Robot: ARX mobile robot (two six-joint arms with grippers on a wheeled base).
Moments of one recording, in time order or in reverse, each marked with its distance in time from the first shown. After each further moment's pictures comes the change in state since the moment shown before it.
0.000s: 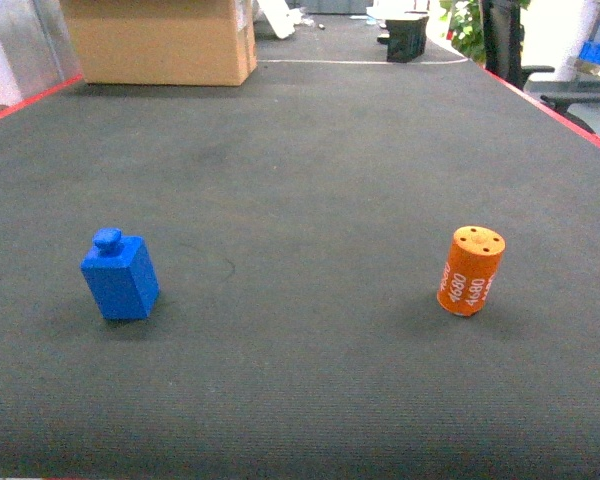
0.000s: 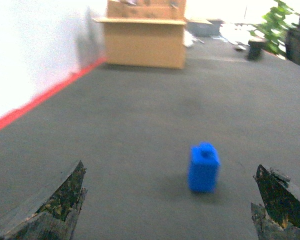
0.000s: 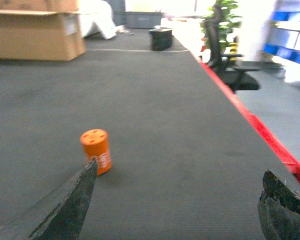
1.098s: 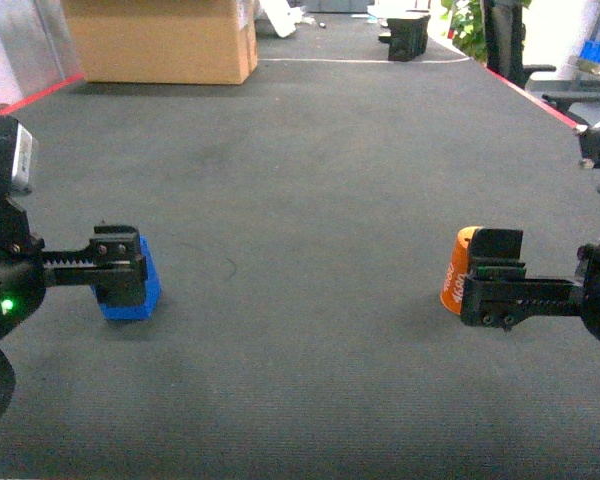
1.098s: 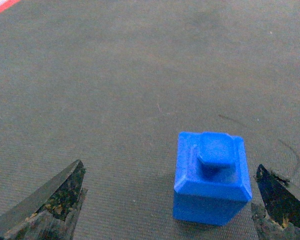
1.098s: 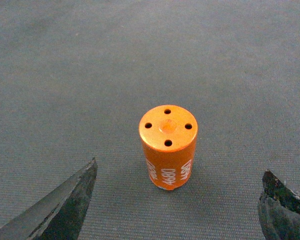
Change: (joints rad) left arm -0.190 1.820 0.533 0.954 -0.270 -0.061; right arm 0.321 1.777 0.500 0.953 0.225 0.169
